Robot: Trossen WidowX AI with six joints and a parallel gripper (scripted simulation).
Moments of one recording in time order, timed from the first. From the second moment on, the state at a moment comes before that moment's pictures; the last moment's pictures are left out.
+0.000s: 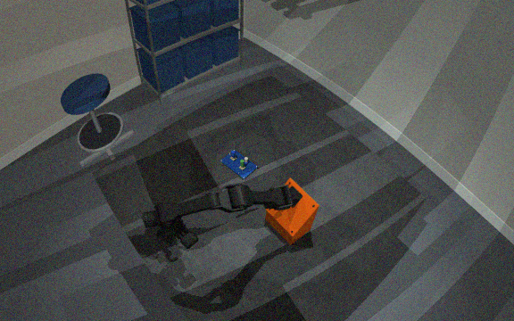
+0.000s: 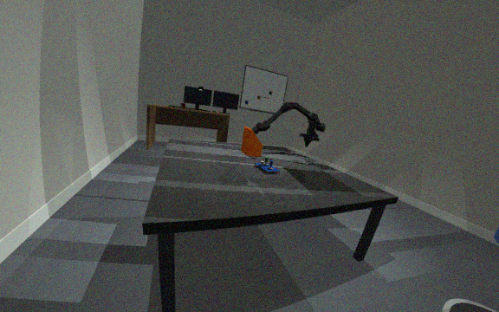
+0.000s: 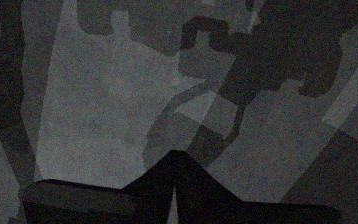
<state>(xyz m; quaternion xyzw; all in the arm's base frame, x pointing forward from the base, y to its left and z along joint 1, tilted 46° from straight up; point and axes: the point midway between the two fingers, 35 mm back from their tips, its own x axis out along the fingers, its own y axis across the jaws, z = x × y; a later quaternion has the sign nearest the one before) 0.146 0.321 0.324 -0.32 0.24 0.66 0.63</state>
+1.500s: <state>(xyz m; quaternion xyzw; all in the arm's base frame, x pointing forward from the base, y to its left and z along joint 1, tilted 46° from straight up) 0.320 0.207 0.153 0.02 0.61 0.35 0.71</state>
